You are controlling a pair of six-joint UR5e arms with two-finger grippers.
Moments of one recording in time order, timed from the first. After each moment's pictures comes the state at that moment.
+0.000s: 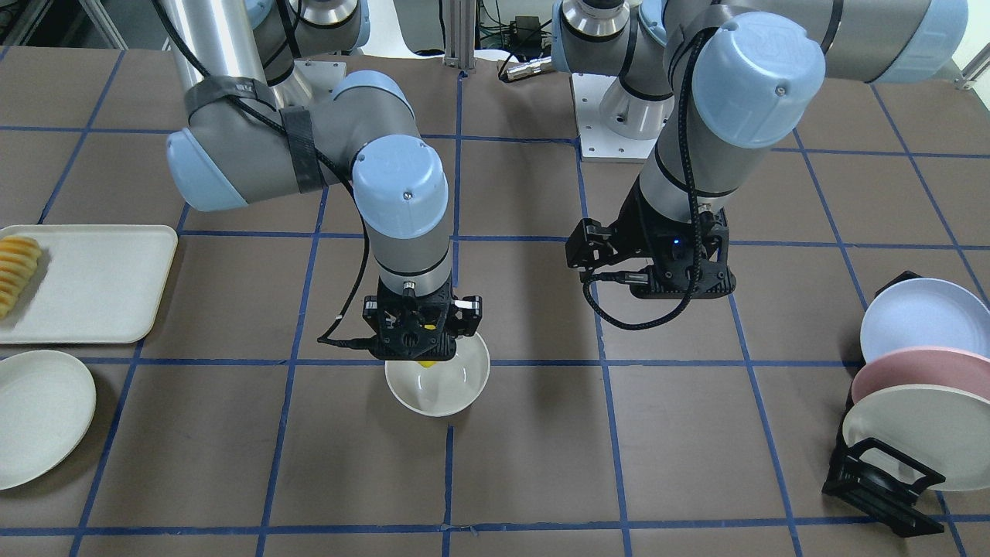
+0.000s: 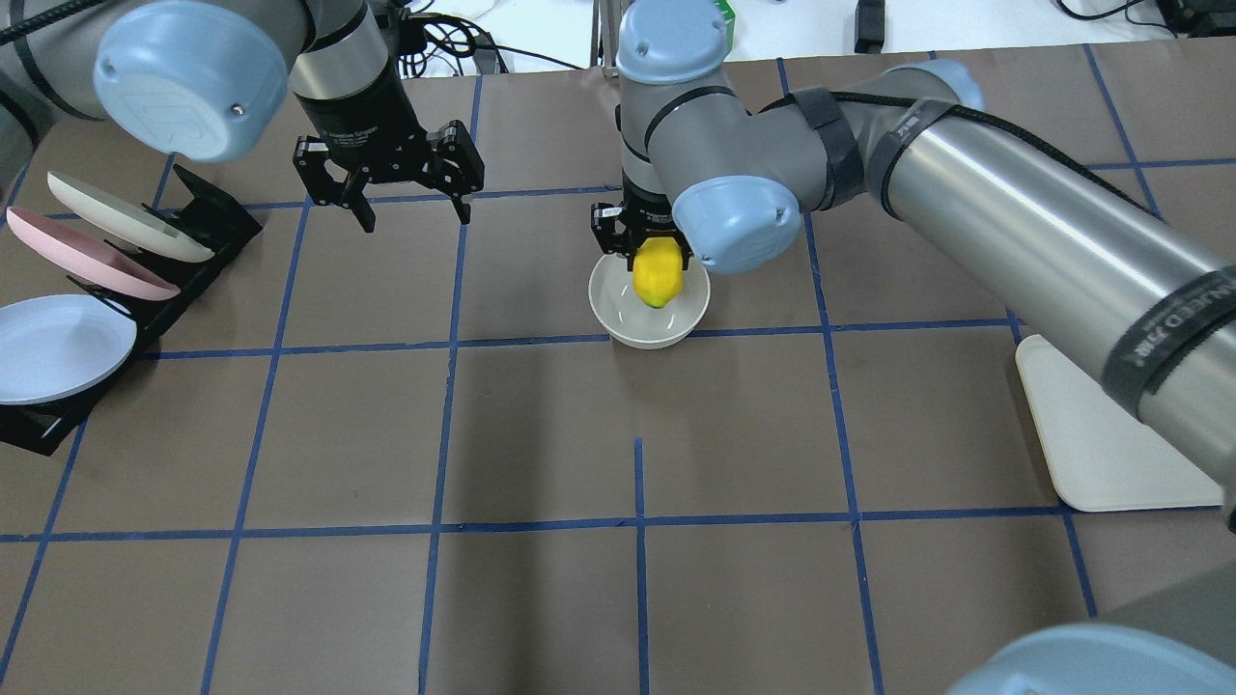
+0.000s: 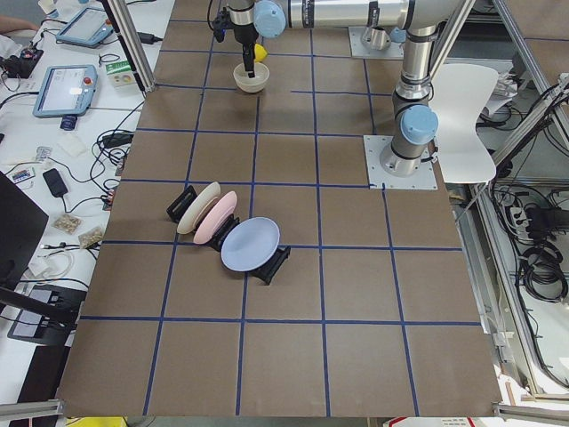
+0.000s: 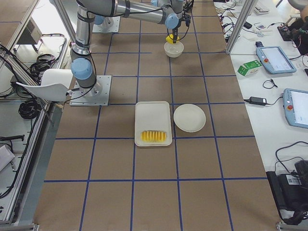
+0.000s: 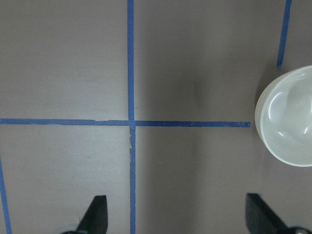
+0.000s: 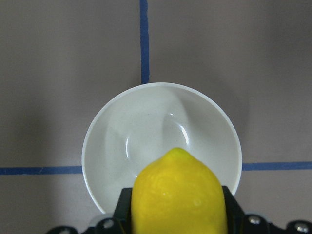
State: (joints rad) left arm -1.64 -1.79 -1.45 -1.55 1.54 -0.10; right arm 1.90 -1.12 1.54 -2.06 -1.55 0.35
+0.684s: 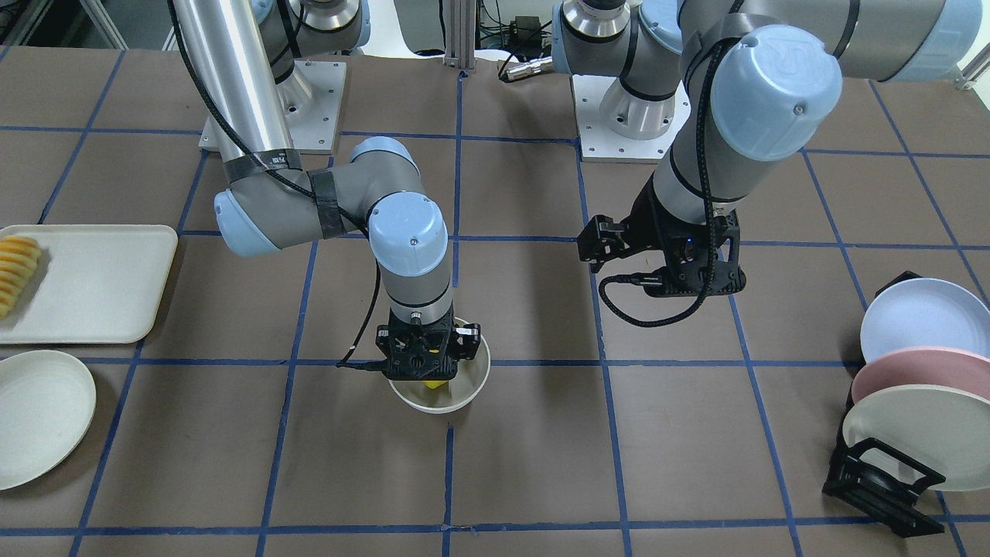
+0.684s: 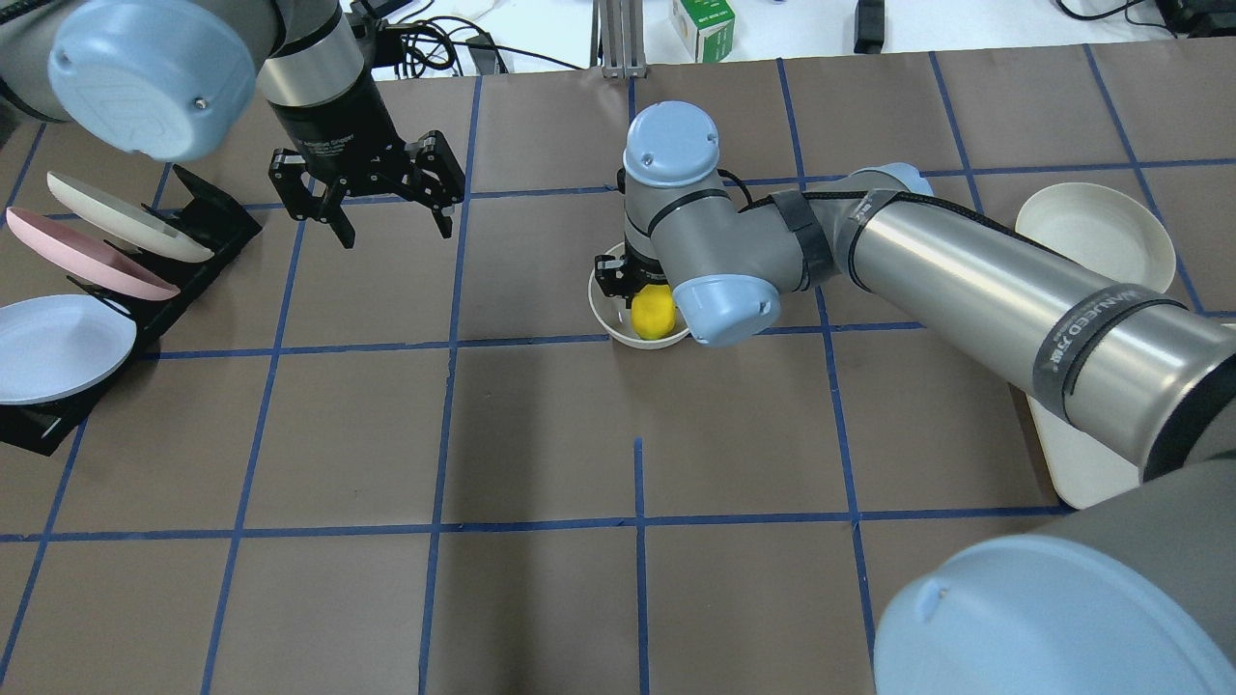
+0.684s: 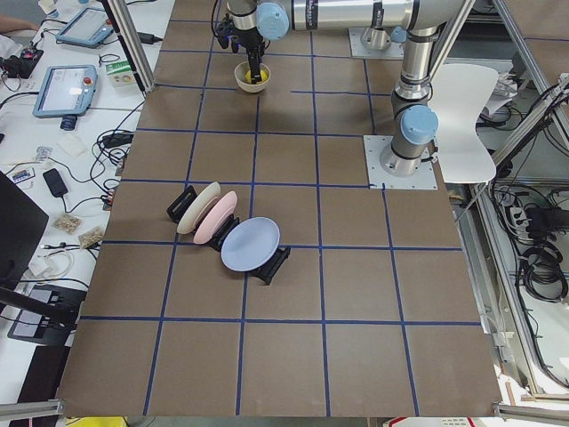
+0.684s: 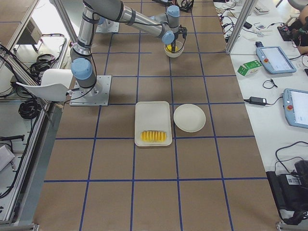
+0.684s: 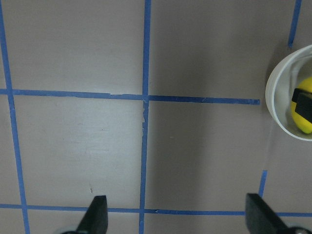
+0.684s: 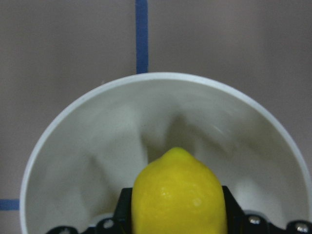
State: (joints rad) left arm -1.61 -1.79 -1.46 -1.61 1.54 -0.11; right arm 1.90 -1.05 1.69 -2.33 -1.55 0.35
